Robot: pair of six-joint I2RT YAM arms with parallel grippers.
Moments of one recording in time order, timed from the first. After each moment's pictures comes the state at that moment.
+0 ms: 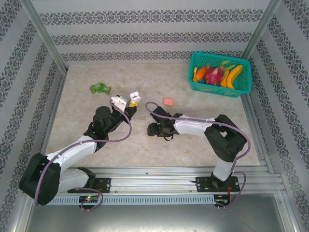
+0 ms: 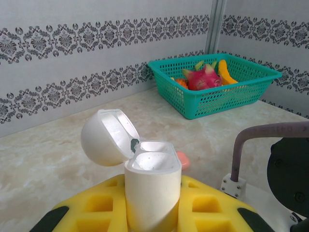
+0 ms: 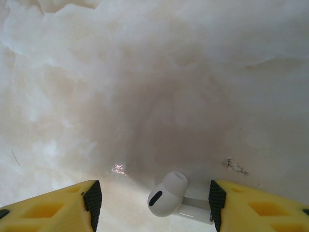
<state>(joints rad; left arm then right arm) -0.46 1.17 0.53 0.55 0.16 0.01 0.79 1.78 1.02 -0.37 -0.06 0.77</state>
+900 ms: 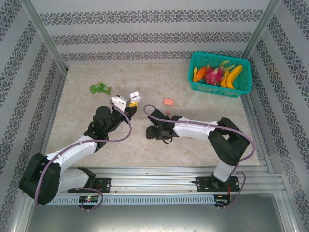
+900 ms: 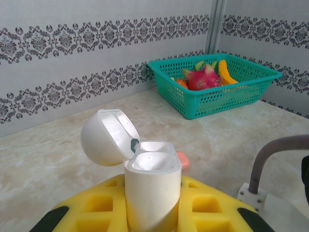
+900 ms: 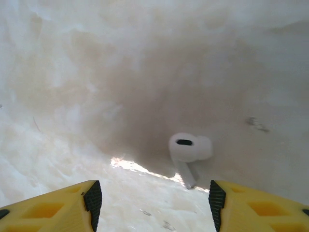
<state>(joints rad) -0.46 1.17 0.53 0.55 0.16 0.01 0.84 1.73 1.02 -0.44 -0.03 0.78</state>
